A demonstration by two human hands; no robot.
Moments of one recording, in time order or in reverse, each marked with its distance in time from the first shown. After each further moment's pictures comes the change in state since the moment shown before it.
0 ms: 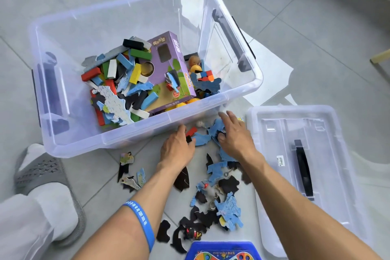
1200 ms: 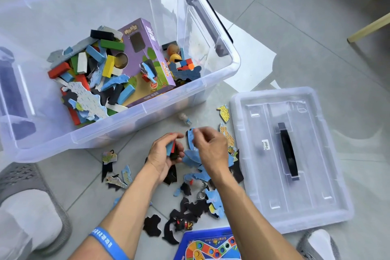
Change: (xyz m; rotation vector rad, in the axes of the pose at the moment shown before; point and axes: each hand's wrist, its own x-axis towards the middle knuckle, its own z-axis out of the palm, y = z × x) left_hand -0.026 -0.004 0.010 -1.308 -0.308 -0.368; right_hand -0.057 -0.029 0.039 0.906 0.289 0.214
